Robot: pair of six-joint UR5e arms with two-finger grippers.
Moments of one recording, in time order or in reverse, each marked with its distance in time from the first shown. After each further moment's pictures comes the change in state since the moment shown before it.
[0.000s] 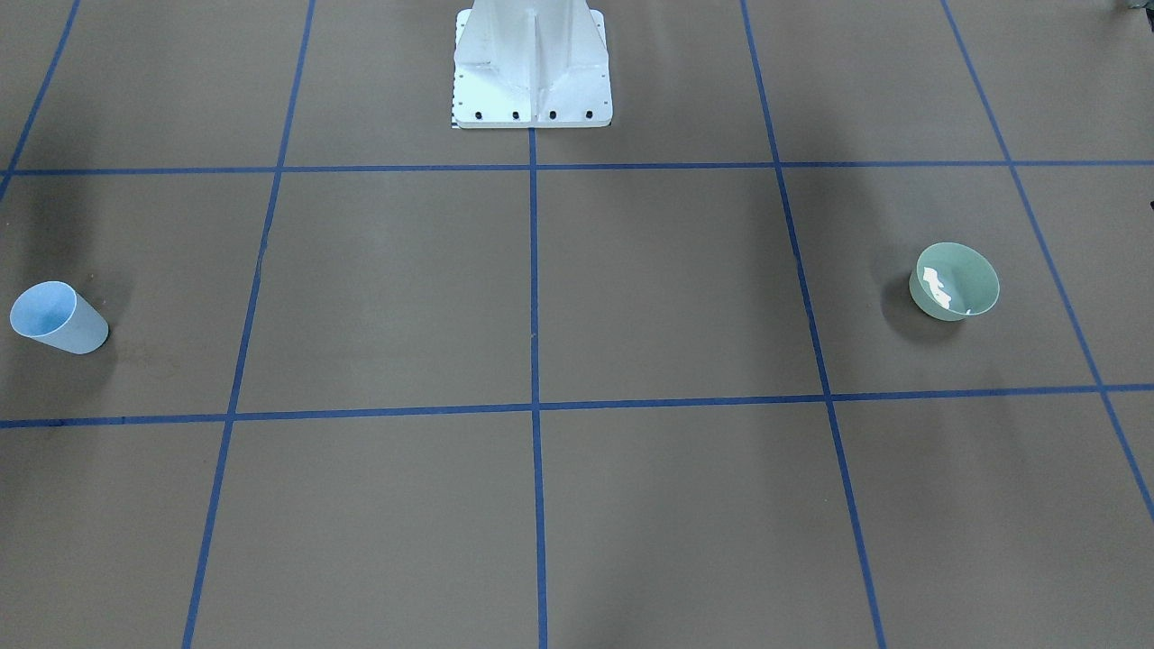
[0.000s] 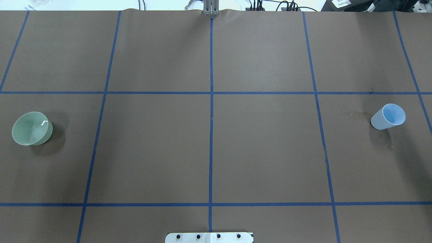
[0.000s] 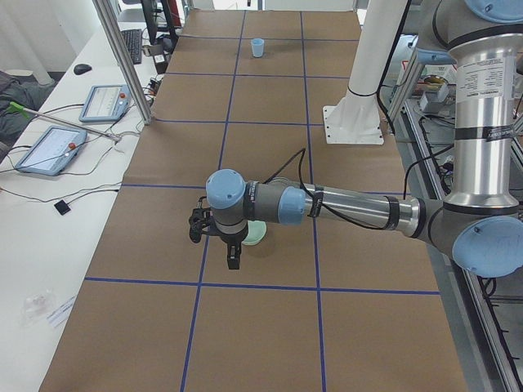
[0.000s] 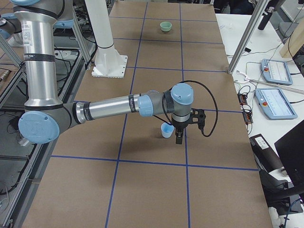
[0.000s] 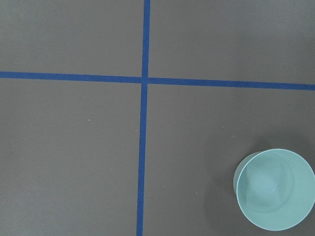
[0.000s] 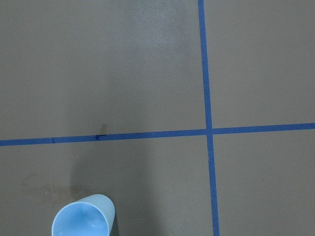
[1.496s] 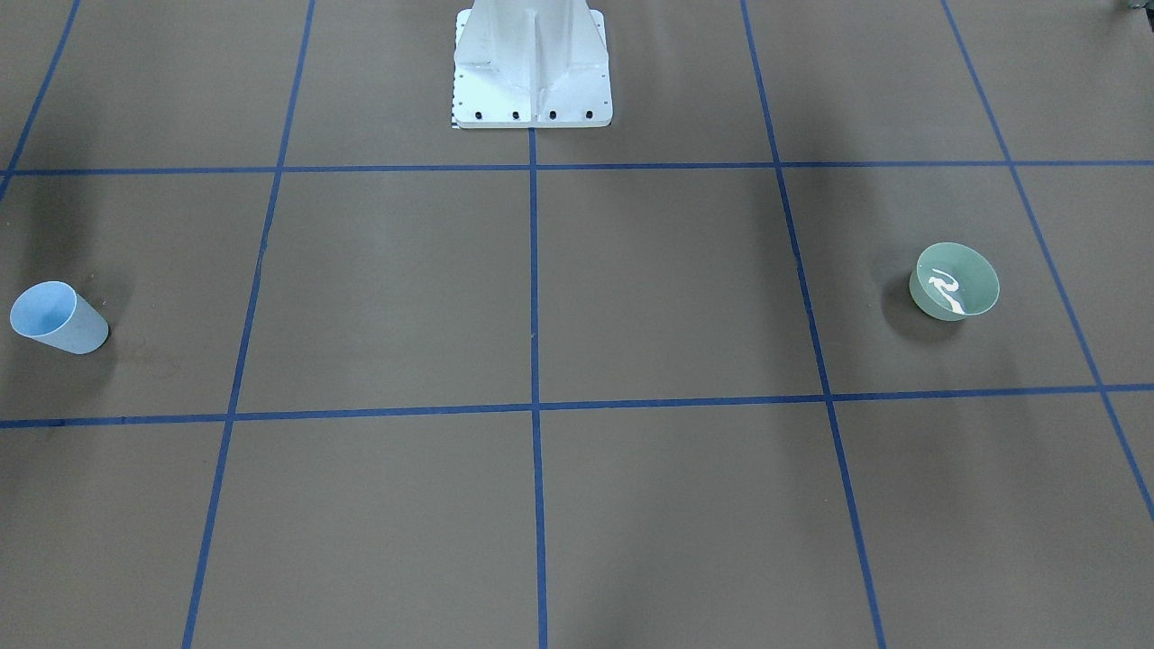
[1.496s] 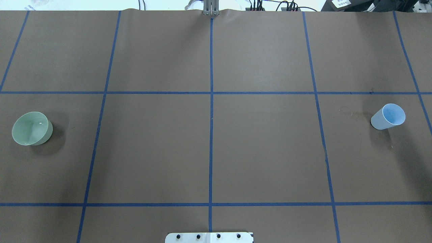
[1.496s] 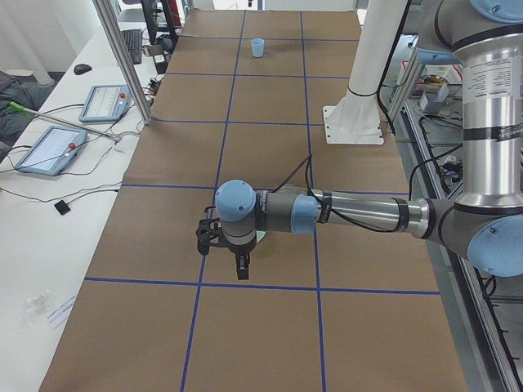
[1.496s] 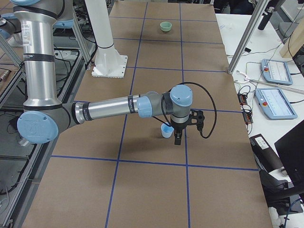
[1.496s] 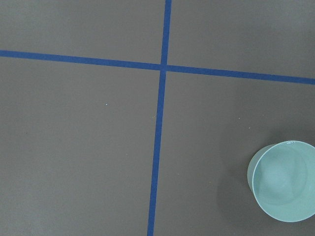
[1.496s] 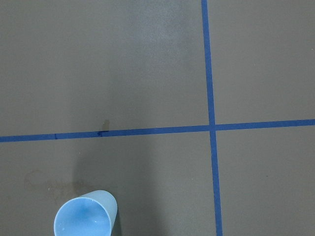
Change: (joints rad) left arm -0.048 0.053 -0.003 0.003 -0.011 0.004; right arm -0.002 -0.009 -0.007 0.003 0.004 -0.006
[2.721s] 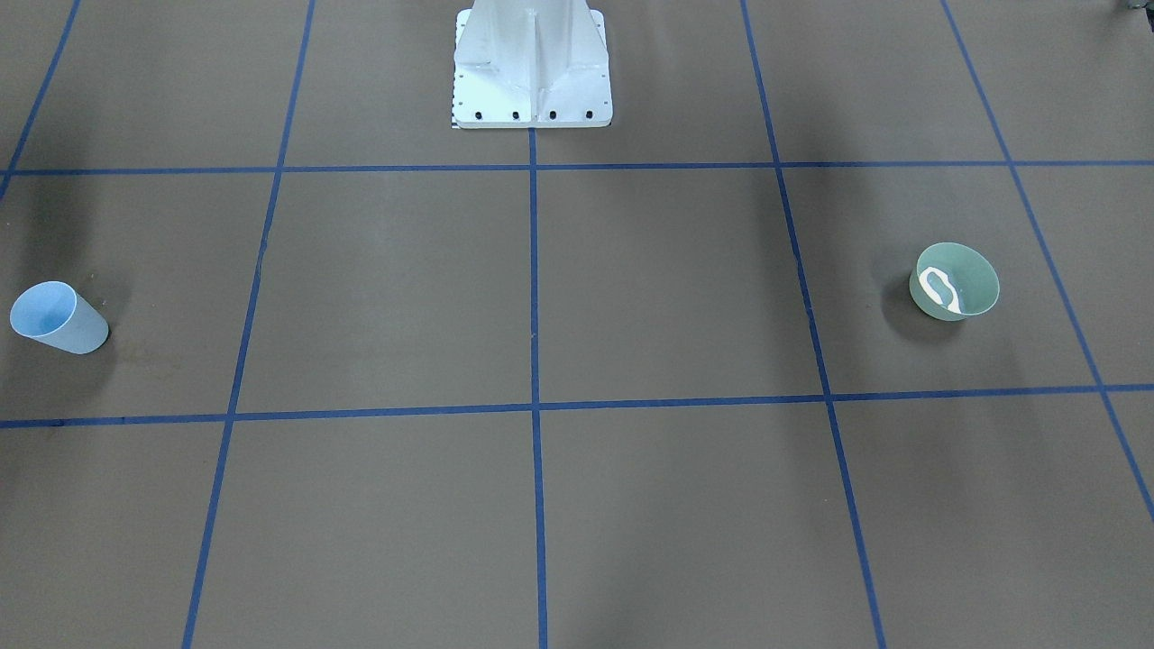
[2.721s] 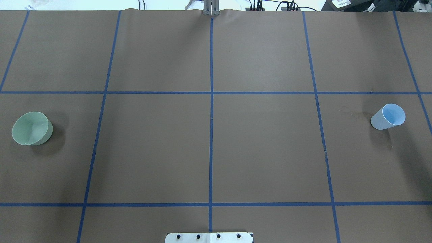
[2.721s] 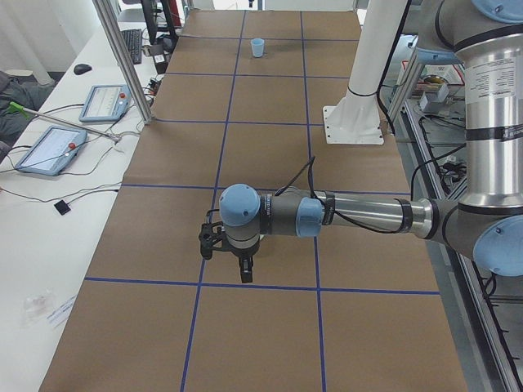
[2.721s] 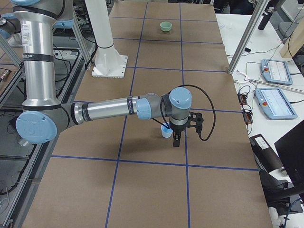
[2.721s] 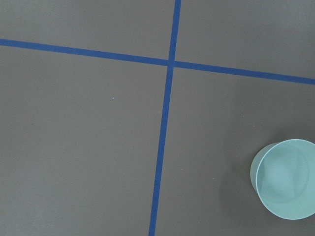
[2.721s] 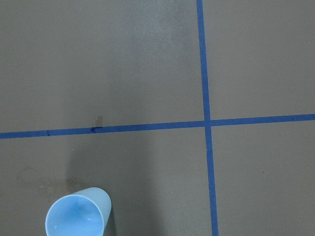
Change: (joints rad) left arm -0.008 0.008 -0.001 -0.001 -0.005 -0.004; right arm 0.000 -0.012 -0.008 0.004 0.002 -0.003
